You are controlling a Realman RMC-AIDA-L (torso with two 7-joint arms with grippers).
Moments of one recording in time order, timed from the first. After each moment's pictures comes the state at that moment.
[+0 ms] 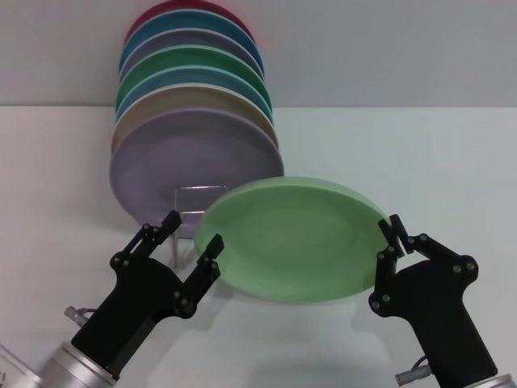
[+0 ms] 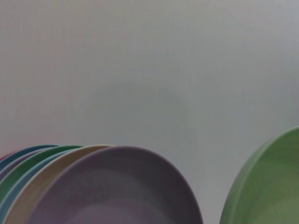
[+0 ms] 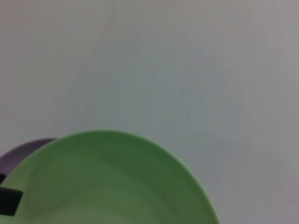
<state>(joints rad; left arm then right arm) -0.31 -2.08 -0.12 -0.36 2.10 1.44 -0.07 0.09 2.09 0.16 0.80 -1.94 -1.46 -0.94</state>
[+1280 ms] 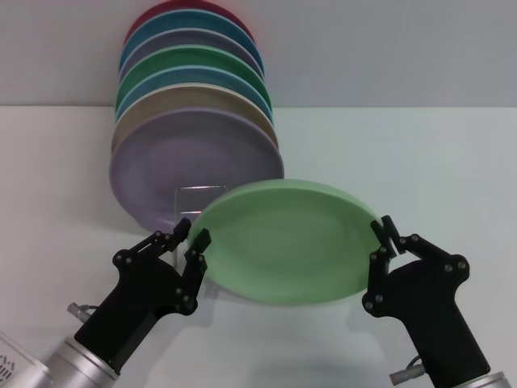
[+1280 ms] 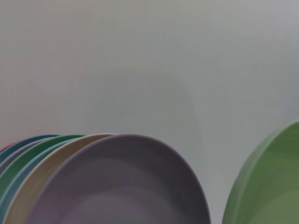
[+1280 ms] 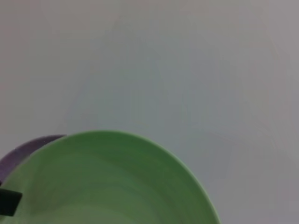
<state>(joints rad) -0.32 -2.08 -0.13 -0.36 2.10 1.40 -0.07 0.11 2.09 0.15 0.81 -1.91 -1.45 -0.95</state>
